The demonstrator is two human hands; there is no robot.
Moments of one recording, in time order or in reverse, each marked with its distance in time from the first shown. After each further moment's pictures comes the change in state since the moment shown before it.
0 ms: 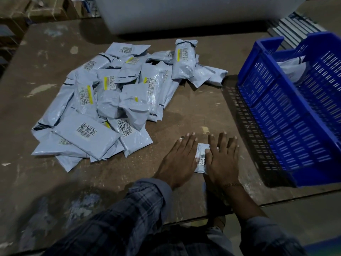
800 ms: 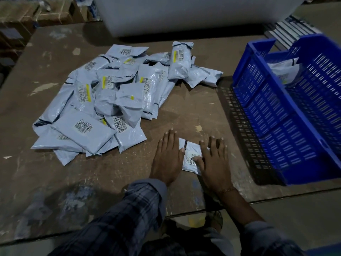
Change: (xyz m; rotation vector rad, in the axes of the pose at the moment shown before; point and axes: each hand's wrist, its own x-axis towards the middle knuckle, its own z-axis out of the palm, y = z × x) left_hand -0.005 0.009 0.013 -0.160 0.096 -0.384; right_hand -0.020 0.014 -0.011 0.084 -0.020 -0.178
